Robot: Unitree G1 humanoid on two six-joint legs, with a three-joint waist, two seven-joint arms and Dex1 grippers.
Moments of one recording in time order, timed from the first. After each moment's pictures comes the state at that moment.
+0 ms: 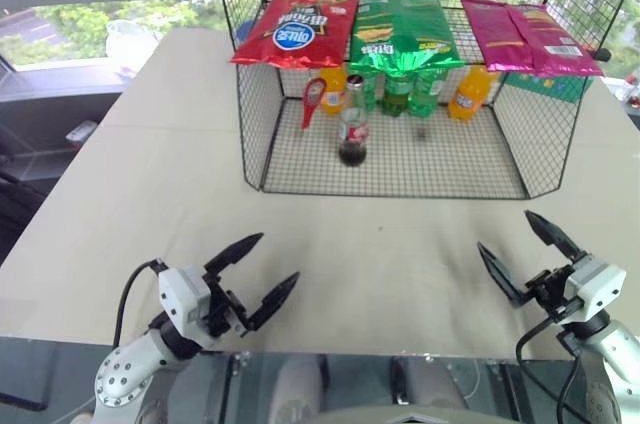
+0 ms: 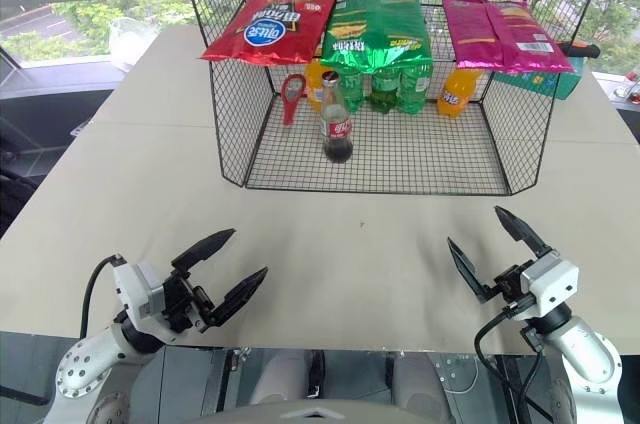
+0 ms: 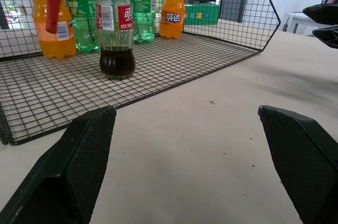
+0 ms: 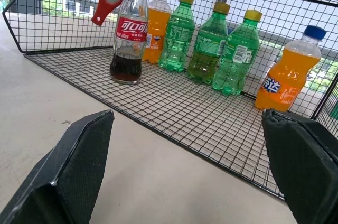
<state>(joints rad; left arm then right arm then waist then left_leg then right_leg) 0.46 0.42 0.19 -0.40 -0.50 -0.16 -0.89 0.35 -0.40 -0.18 -0.20 0.40 -0.48 0.69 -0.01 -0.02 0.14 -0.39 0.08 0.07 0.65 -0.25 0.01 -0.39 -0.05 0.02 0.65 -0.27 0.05</state>
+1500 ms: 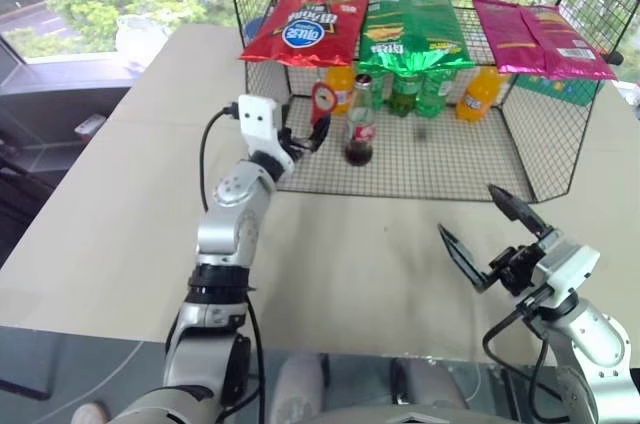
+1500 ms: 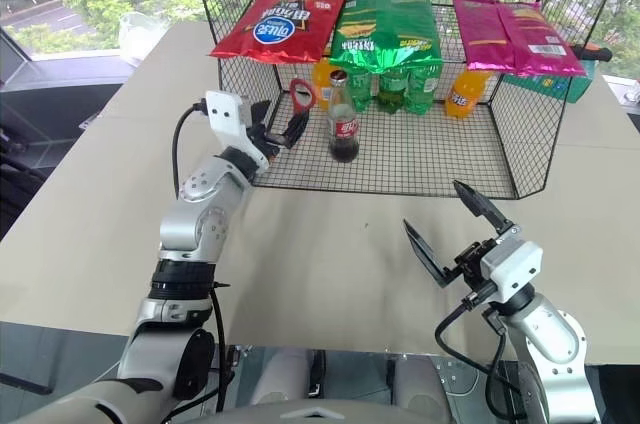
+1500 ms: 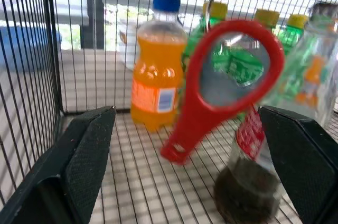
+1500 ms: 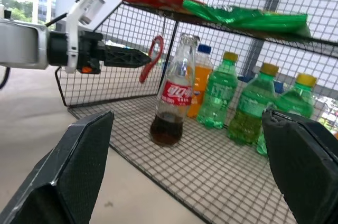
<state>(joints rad) -0.57 0.24 0.08 0.11 -0.31 0.26 -0.32 0.29 -0.36 -0.03 -0.47 0.30 -0.32 0.58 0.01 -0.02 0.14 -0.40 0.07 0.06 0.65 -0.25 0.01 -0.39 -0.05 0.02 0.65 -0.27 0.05</state>
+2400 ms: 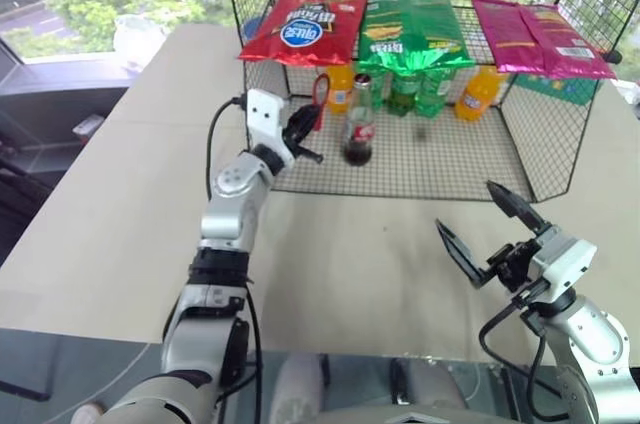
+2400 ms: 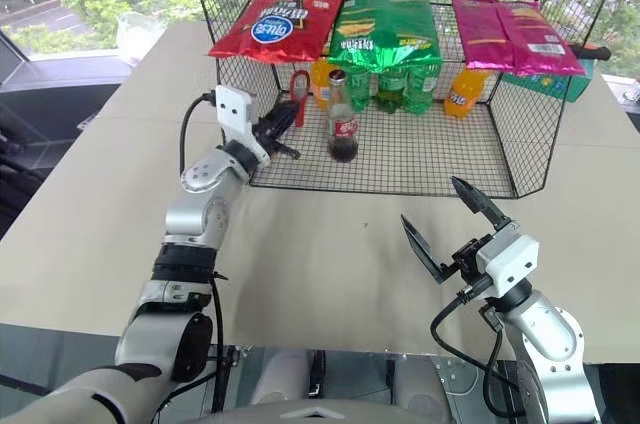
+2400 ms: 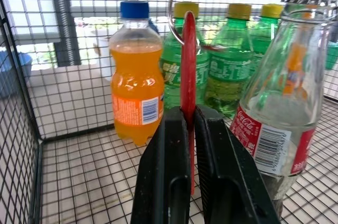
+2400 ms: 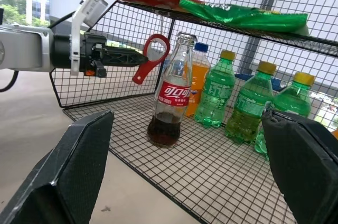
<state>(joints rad) -0.63 0.28 0.07 0.29 -0.26 0.12 -0.52 0.29 -0.36 -0.03 -0.51 0.29 -0.26 0.54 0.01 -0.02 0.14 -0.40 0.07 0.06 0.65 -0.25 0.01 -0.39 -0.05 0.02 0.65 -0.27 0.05</state>
